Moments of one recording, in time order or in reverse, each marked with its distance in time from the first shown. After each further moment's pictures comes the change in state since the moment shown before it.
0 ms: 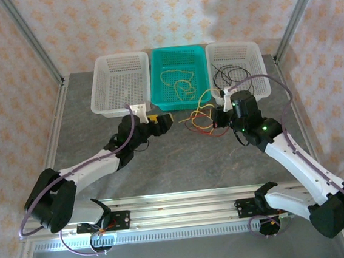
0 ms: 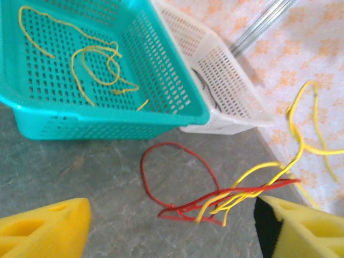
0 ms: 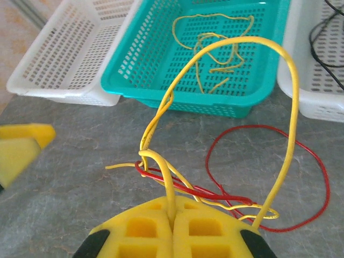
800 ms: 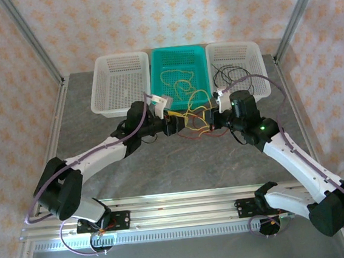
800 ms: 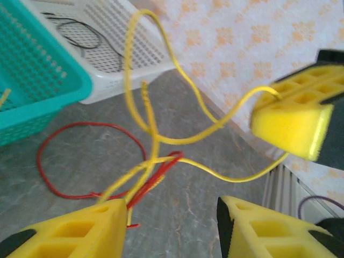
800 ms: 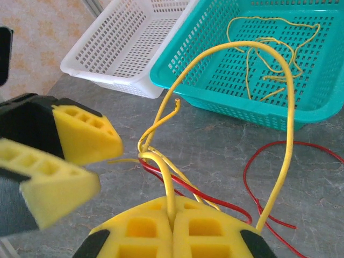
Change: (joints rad) left arm -0.041 0.132 0.219 -0.121 0.409 0.203; right arm 0.001 0.018 -0.007 0.071 -0.165 -0.074
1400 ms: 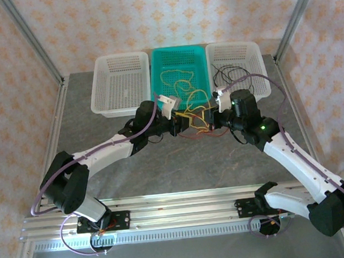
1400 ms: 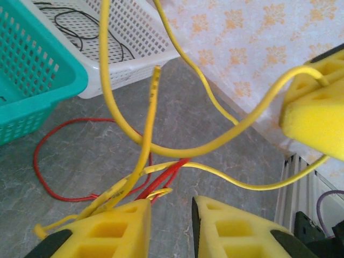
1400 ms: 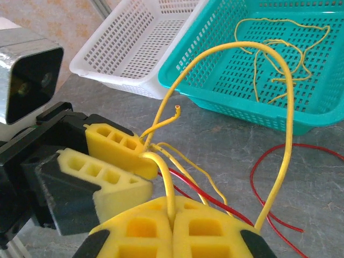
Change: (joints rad) left arm -0.043 0.065 0.050 -0.032 -0.080 0.040; right arm 0.000 0.000 0.010 -0.006 -0.026 0.000
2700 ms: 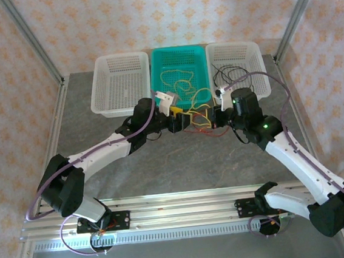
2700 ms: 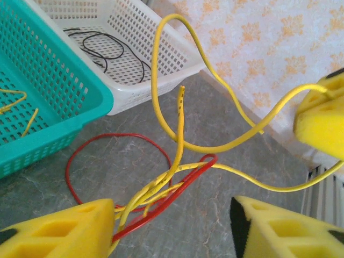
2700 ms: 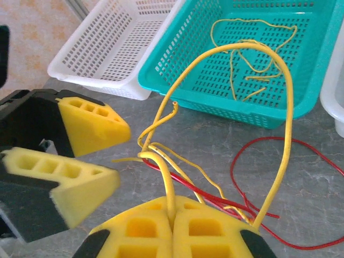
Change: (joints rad) left arm 0.004 -0.031 0.042 -0.064 -0.076 0.057; right arm 0.002 -0.007 0.054 -0.089 0.077 0.009
